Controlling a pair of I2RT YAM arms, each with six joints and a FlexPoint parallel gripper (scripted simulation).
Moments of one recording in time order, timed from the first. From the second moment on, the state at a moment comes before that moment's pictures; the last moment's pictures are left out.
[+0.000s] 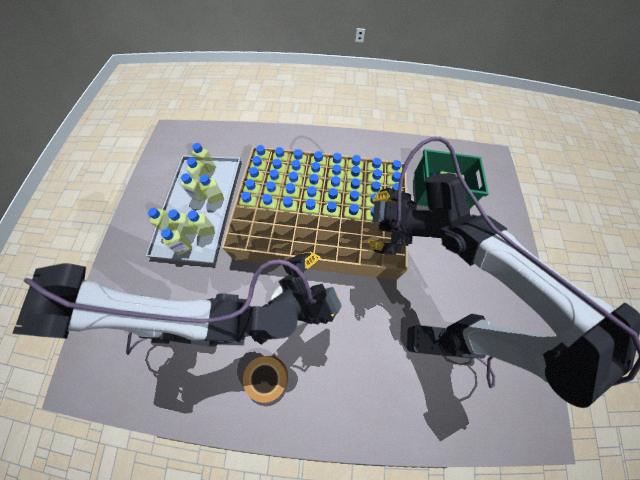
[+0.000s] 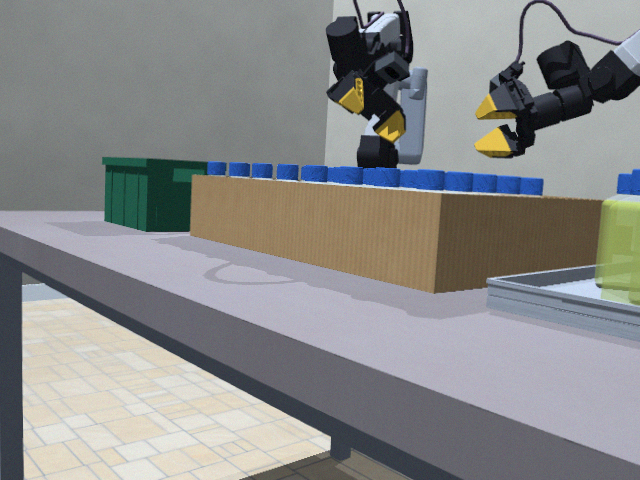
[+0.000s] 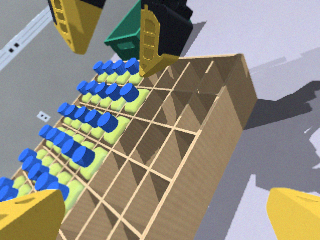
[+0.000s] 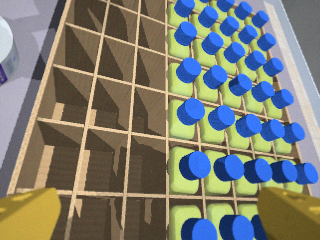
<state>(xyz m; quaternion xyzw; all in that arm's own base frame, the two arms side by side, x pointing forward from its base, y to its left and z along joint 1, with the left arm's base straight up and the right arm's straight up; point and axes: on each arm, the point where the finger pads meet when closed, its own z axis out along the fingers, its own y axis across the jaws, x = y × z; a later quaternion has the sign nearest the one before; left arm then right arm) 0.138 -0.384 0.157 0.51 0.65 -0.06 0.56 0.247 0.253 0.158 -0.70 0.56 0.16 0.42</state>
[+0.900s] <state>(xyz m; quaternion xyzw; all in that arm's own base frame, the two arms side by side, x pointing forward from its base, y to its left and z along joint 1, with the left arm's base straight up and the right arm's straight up) 0.154 -0.368 0.149 0.49 0.67 -0.01 0.56 0.257 0.265 0.173 -0.67 0.56 0.18 0.45</state>
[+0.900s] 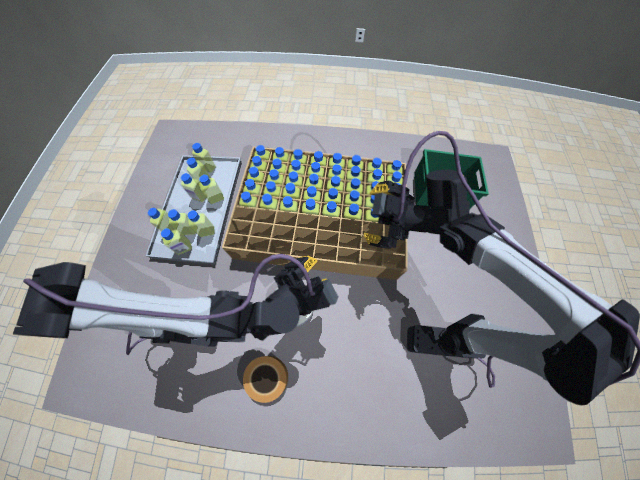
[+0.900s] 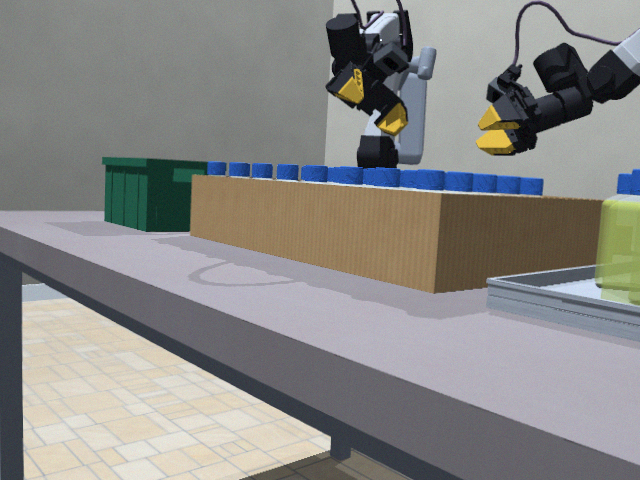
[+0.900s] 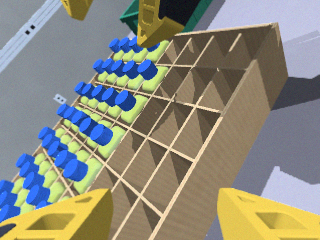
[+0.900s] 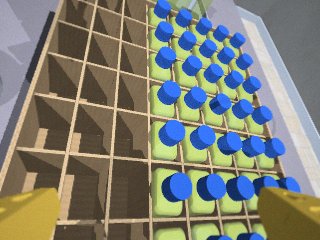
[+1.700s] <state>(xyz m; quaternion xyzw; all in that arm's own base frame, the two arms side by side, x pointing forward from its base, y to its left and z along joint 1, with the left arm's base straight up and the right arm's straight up) 0.273 -0.075 0.124 0.19 0.86 0.30 0.36 0.235 0.316 0.166 -0.53 0.53 0.42 0.51</state>
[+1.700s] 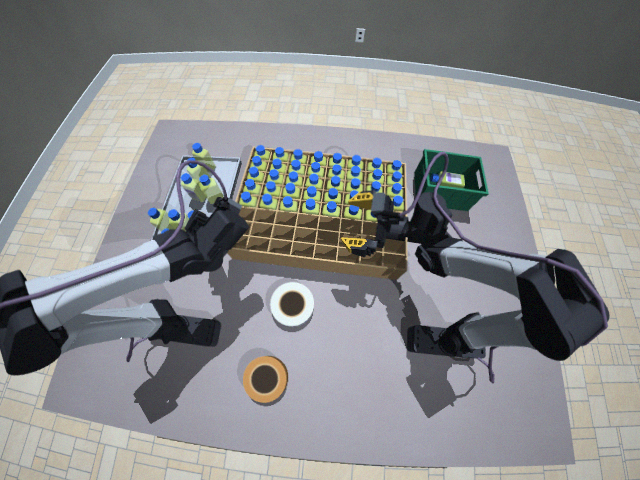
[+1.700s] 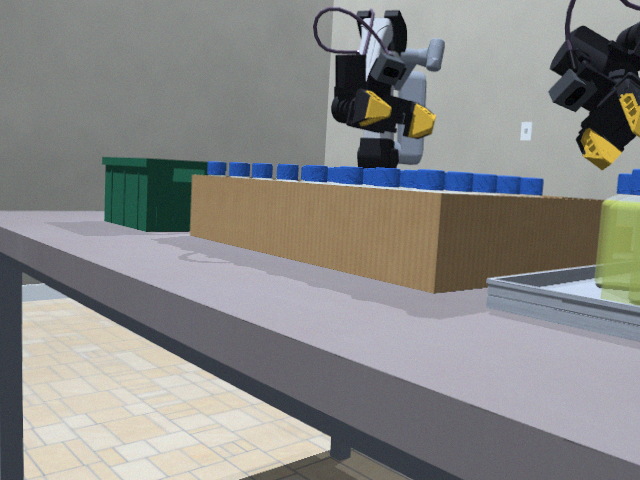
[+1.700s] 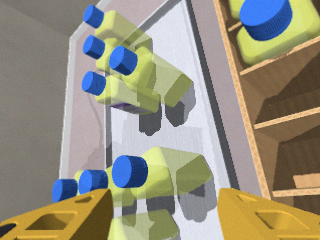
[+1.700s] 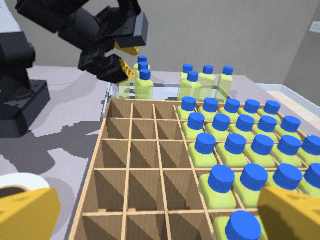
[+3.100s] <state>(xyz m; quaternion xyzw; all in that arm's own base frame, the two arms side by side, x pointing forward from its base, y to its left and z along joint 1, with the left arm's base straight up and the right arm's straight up) 0.296 0.004 0.082 -0.14 0.95 0.04 0.28 0.212 0.317 0.170 -0.48 0.49 0.51 0.52</state>
